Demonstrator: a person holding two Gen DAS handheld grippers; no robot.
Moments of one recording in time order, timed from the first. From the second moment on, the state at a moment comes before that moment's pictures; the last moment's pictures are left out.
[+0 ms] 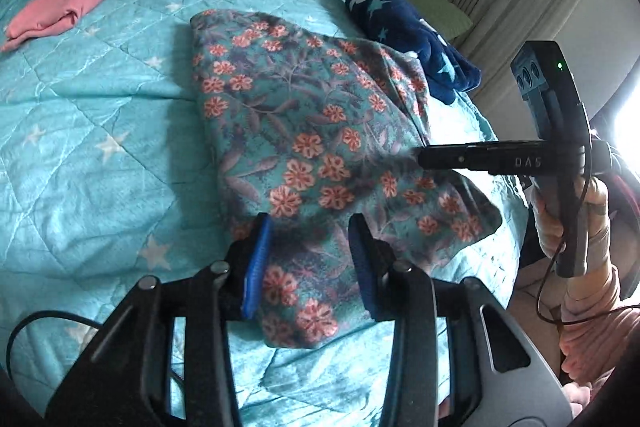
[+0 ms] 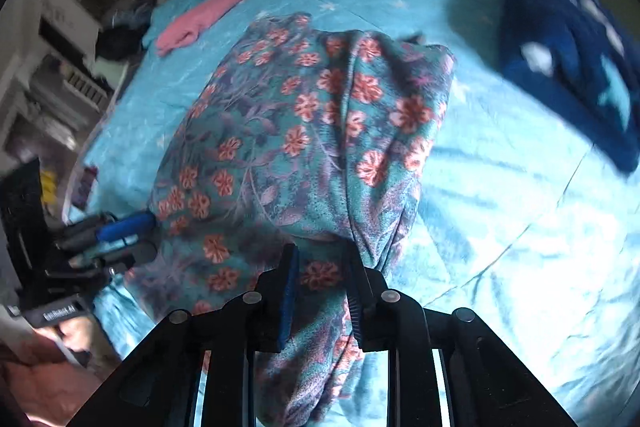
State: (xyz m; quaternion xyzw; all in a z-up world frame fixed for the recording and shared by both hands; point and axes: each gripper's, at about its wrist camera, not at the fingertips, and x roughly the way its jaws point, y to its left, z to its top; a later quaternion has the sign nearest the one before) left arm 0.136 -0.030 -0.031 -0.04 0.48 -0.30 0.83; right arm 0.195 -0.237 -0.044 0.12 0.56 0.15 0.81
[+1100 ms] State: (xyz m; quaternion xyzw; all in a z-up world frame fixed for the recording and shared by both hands) left arm 0.185 -0.022 -0.033 -0.04 0.50 -0.29 0.82; right arm 0.199 -0.285 -0.055 0.25 0.52 0.14 0.80
